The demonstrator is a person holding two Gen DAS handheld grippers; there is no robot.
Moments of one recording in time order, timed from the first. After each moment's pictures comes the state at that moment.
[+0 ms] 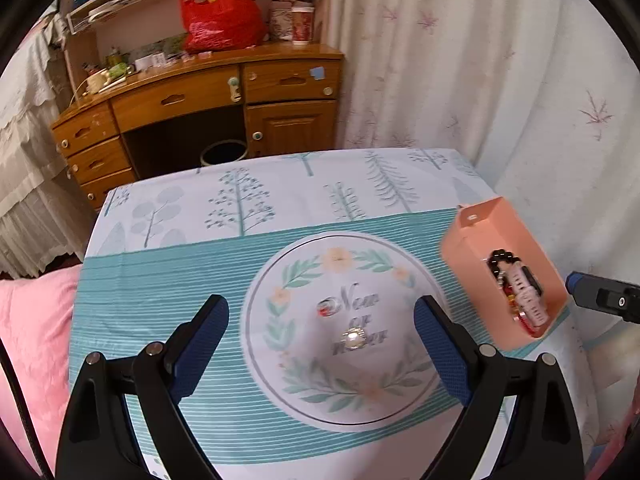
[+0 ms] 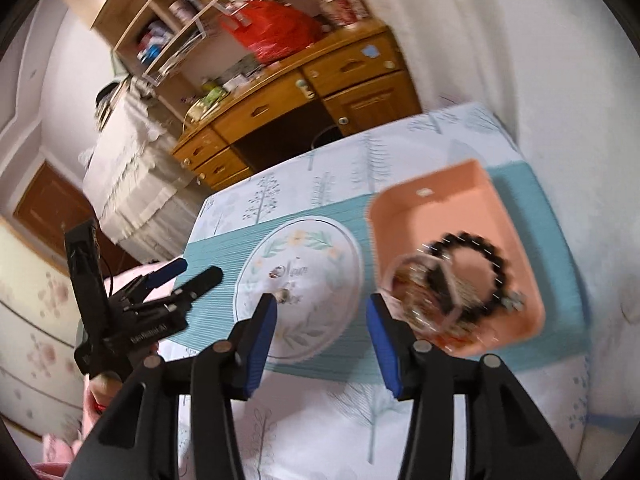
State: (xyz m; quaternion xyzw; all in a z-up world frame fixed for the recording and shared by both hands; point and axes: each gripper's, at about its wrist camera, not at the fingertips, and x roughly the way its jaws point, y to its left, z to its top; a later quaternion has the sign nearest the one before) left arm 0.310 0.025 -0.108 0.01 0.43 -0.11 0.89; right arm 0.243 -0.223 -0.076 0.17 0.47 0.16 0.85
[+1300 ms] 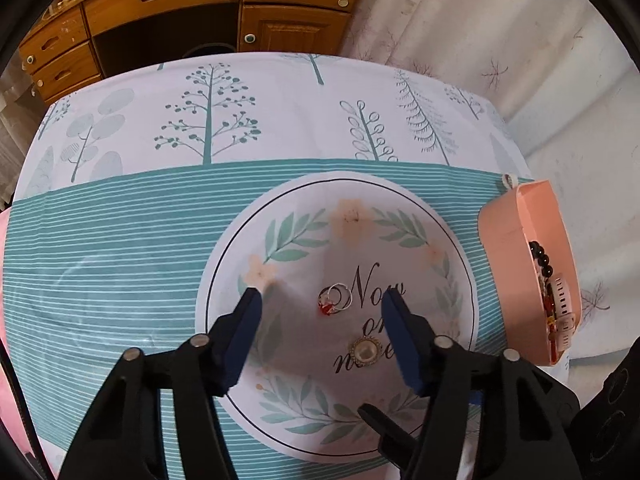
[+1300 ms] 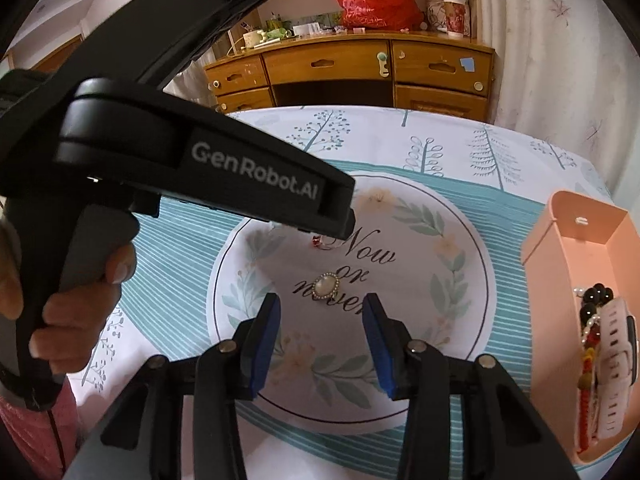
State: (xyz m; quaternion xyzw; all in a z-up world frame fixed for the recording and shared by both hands) left arm 0.387 0.022 -0.184 -0.06 0.58 -0.13 0.80; right arm 0.262 -0.083 -0.173 -0.02 0.45 0.21 0.87
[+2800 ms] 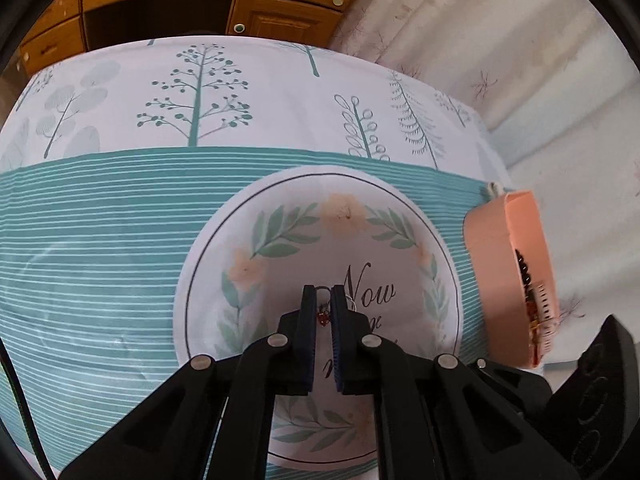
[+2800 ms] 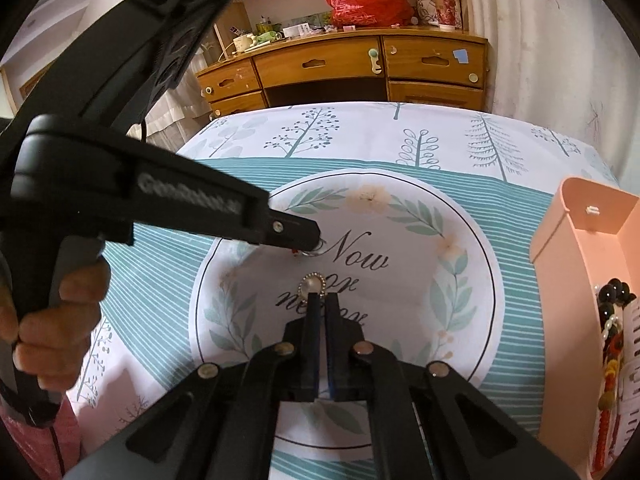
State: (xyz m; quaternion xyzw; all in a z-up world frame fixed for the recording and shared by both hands) left arm 0.390 0.035 -0.198 -0.12 0.58 -0.17 0.79; right arm 0.275 -0.085 -0.181 0.00 0.45 0.21 0.87
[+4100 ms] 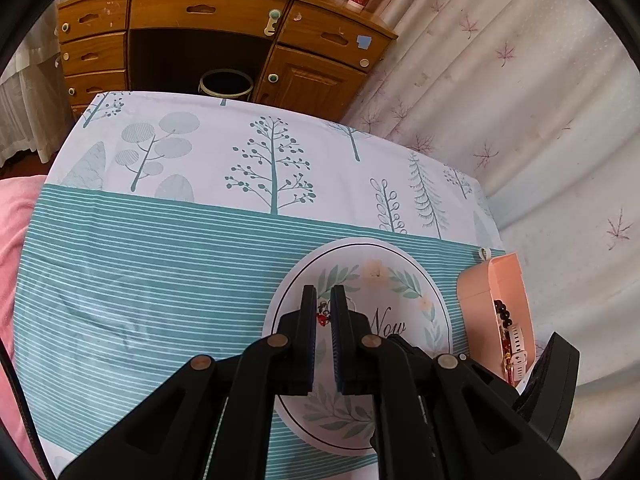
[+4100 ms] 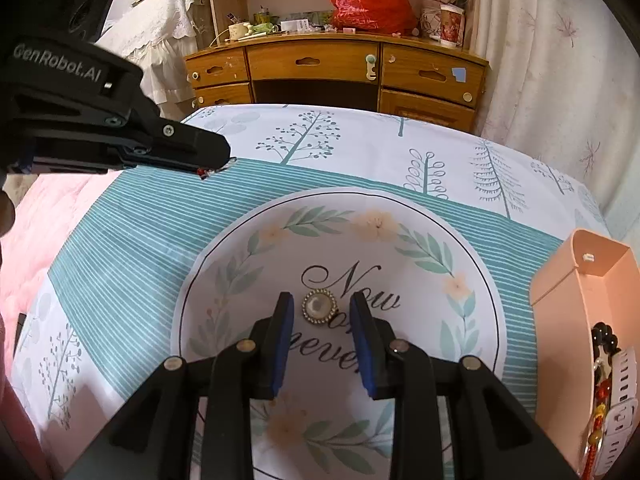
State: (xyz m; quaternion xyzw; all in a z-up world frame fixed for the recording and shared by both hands) left arm 0.381 0.097 -0.149 -0.16 0.52 -0.13 0.83; right arm 0.291 -0.049 -0.179 -0.07 0.44 0.16 0.88
